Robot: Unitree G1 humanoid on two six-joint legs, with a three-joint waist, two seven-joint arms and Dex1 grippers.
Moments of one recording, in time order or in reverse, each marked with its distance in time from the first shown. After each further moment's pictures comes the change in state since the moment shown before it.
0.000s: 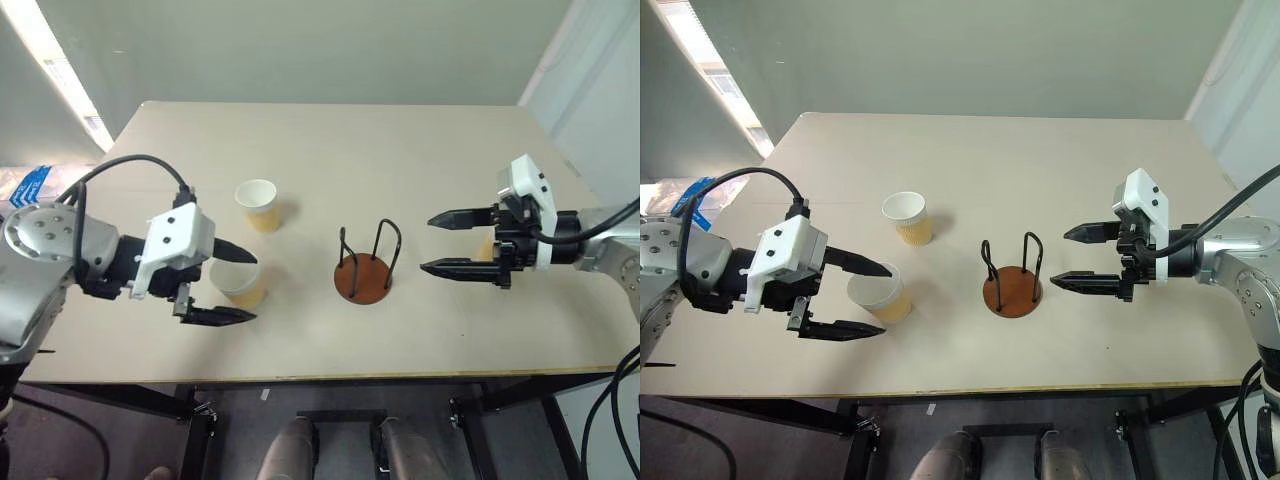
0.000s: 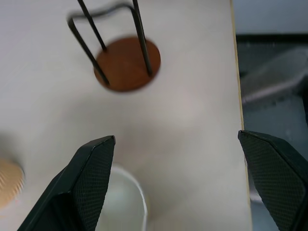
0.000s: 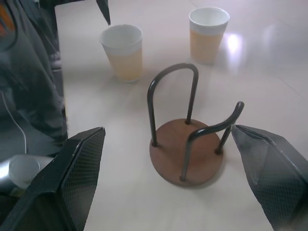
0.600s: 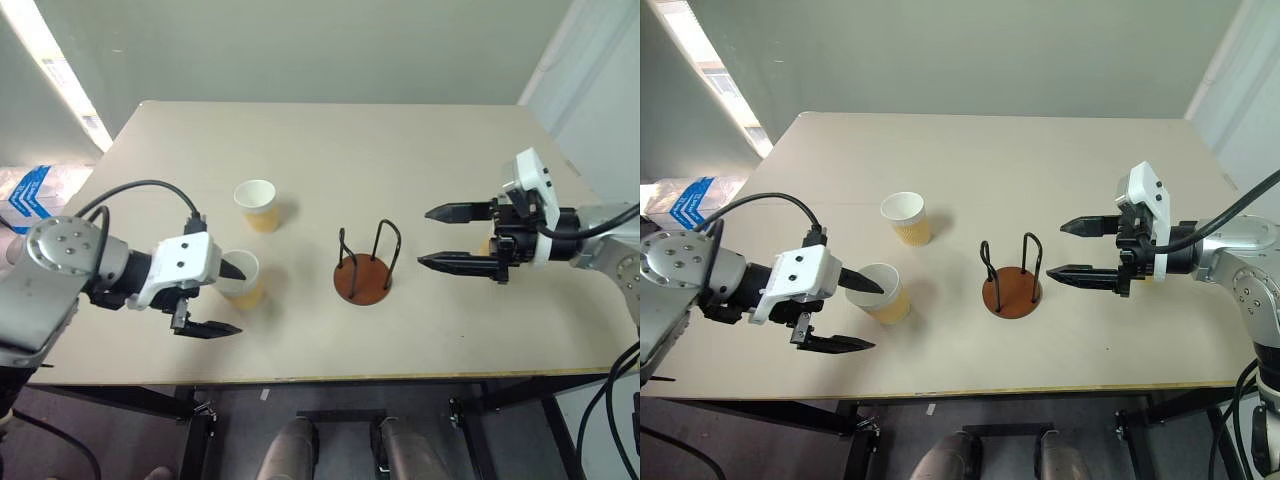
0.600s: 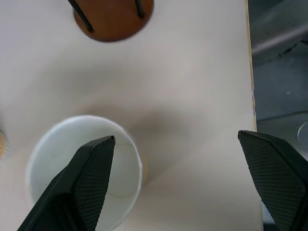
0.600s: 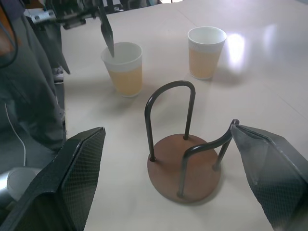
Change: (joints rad) left arm 0.036 -0.003 -0.110 0.077 0.156 -0.120 -0.022; right arm -0.002 0.014 -0.005 0.021 0.030 -0.049 -0.021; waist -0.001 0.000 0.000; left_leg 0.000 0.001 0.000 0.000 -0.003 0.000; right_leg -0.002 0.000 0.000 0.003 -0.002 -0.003
